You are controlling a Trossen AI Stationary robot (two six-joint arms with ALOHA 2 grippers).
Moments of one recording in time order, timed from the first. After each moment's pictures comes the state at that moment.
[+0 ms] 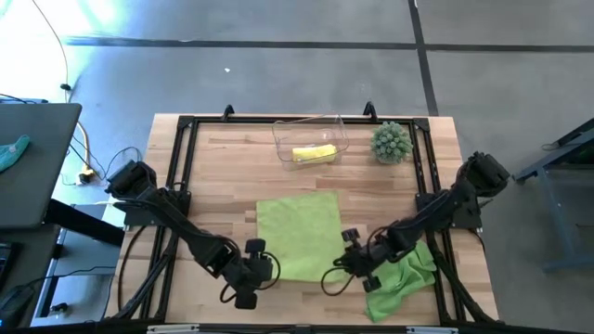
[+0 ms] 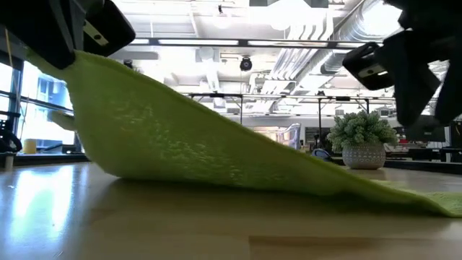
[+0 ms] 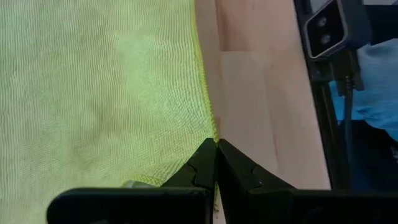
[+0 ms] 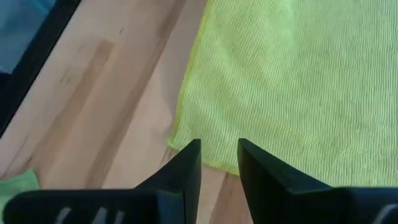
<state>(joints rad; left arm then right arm) -0.56 1.71 1.11 -0.40 -0.23 -0.55 0.59 1.59 0.89 -0.28 0.11 0.18</state>
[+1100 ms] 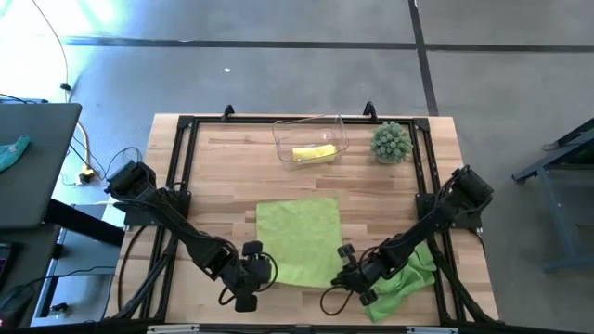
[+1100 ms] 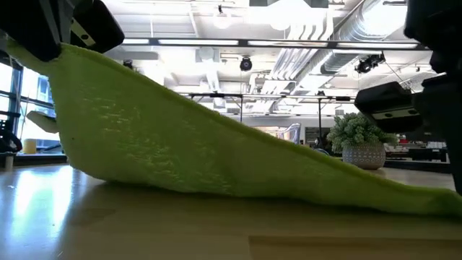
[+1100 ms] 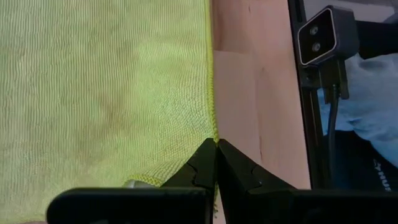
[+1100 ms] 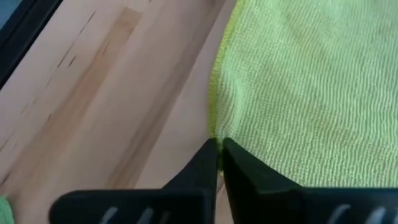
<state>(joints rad) -0.57 1.71 1.11 -0.39 -0.23 -0.65 0.66 1.82 0.89 -0.10 0.13 0.21</state>
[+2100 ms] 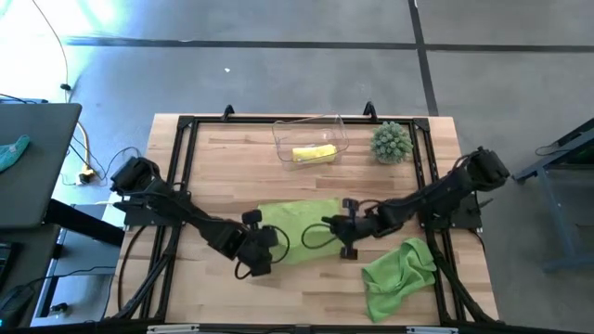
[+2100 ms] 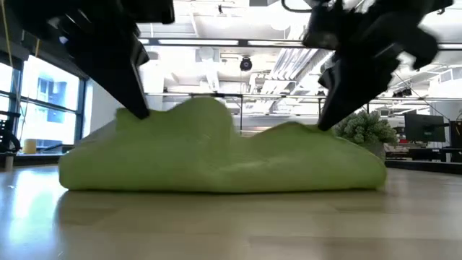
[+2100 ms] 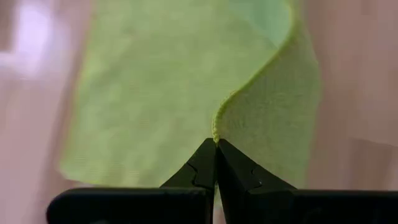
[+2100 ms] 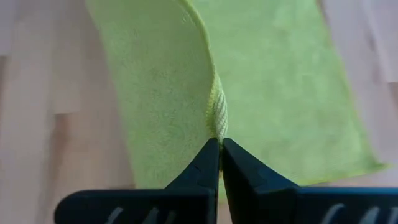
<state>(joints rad) -0.40 1.71 1.11 -0.63 -0.44 -0.63 0.36 1.57 0.89 -0.34 0.26 0.35</state>
